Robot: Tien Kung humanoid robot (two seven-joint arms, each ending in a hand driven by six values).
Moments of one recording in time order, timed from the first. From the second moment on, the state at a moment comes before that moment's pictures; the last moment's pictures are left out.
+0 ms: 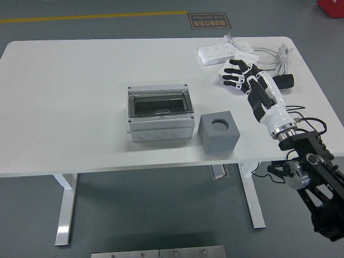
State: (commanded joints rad) left arm -0.06 0.26 -0.66 -0.18 0.59 0.01 0.21; right arm 0.22 -0.32 1.14 1.55 -0.88 -0.20 0.16
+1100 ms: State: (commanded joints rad) left arm 0.01 0.22 -0.72 -0.18 0.61 0.01 0.20; right arm 0.59 -0.26 0.86 1.34 -0.71 -0.18 0.09
